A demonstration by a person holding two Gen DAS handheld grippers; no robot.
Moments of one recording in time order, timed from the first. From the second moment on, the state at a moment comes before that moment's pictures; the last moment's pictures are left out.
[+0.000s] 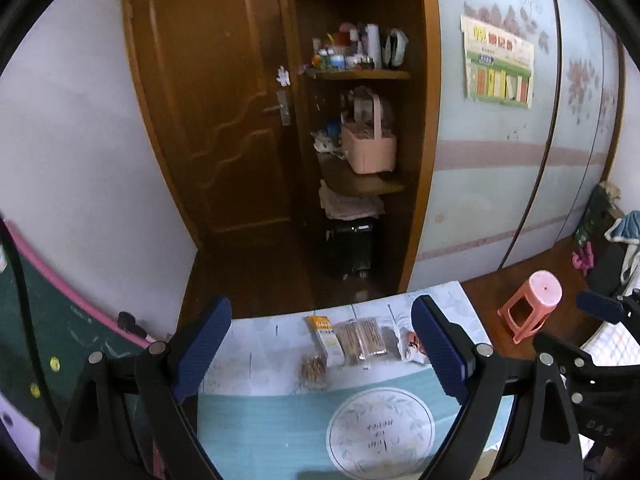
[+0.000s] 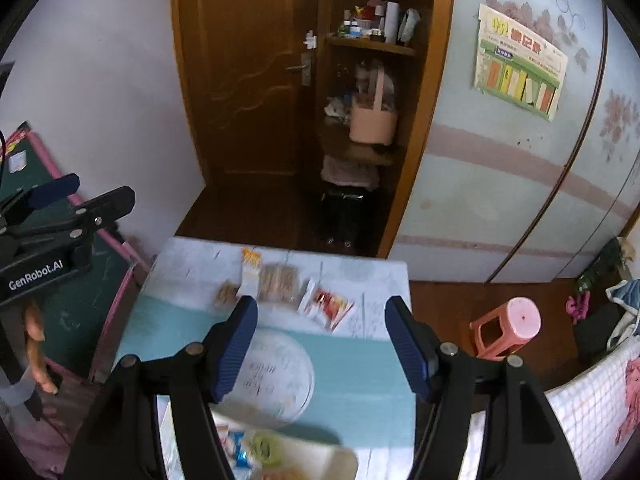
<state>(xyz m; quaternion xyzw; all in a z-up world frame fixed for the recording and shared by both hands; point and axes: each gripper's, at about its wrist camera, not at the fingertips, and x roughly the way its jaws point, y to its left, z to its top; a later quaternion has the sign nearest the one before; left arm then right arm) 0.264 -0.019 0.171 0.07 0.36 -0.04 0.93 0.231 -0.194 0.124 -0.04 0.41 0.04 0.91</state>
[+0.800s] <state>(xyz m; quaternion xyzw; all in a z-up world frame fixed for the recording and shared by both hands) 0.448 -0.046 -0.149 0.04 0.57 0.00 0.82 0.425 -0.210 -0.186 0.09 0.62 0.03 0.78</state>
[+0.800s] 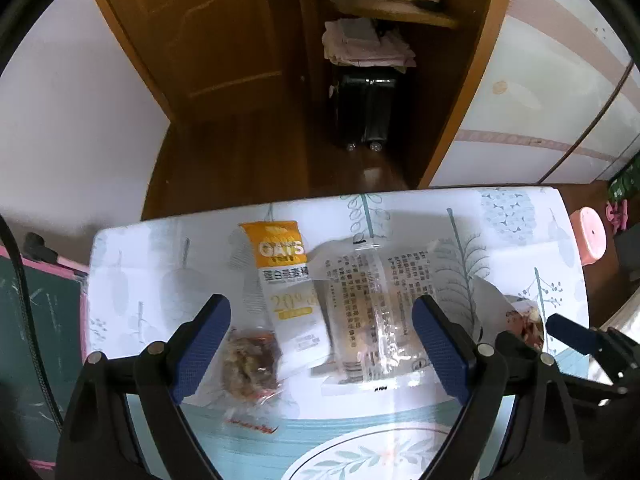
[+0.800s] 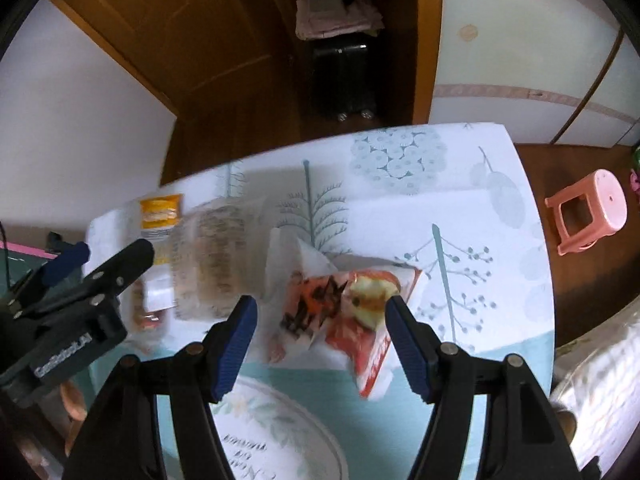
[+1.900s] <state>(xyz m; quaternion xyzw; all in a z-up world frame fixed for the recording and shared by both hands) 0.419 -0.105 -0.190 0.10 0.58 -0.01 0.81 0.346 -0.235 -0.195 0.10 0.63 0.06 0.77</state>
